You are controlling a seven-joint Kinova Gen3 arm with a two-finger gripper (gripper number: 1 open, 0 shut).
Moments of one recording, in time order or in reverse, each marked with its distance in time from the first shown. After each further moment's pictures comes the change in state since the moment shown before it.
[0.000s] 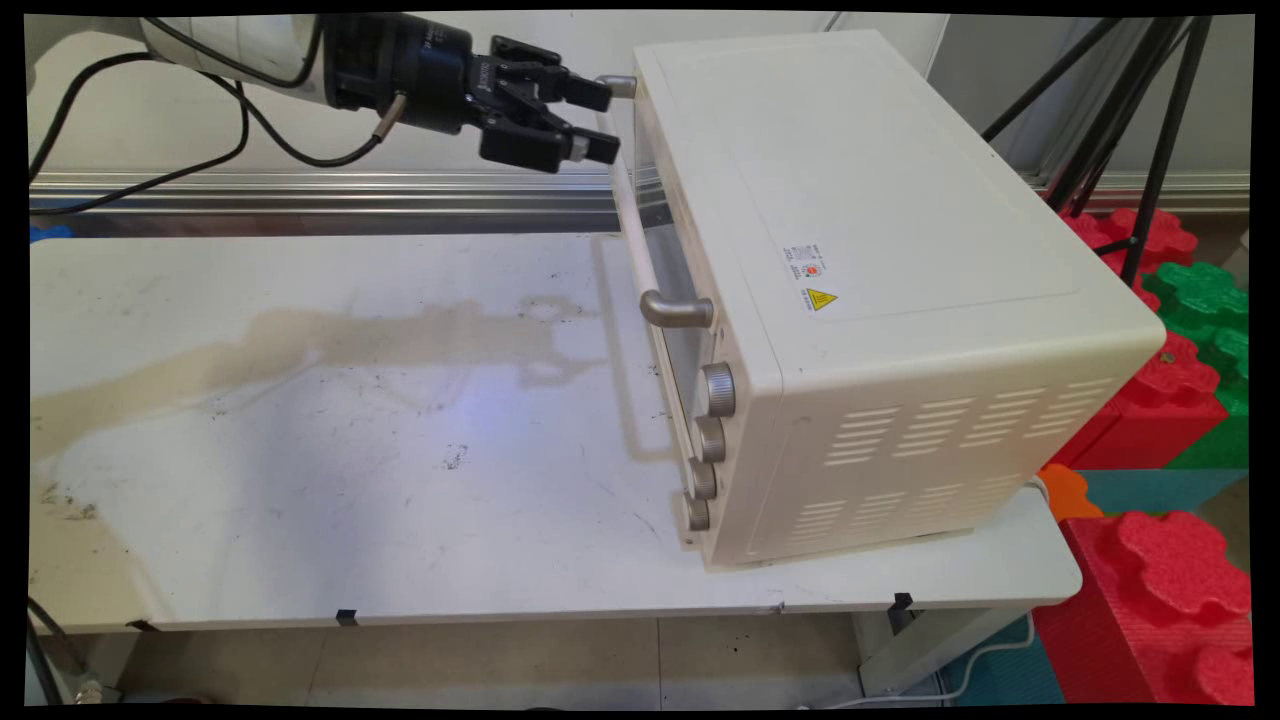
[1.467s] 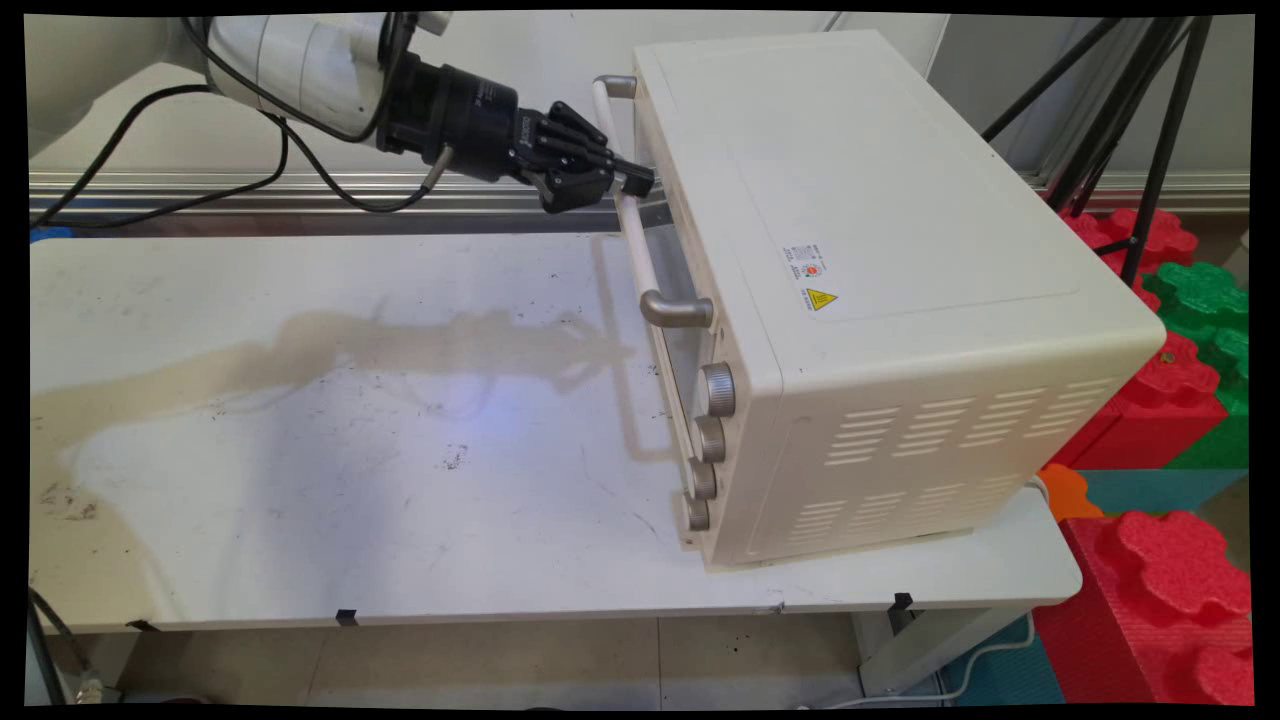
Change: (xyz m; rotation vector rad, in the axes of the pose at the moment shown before) arm -0.018 0.007 0.036 -0.032 -0.075 0.008
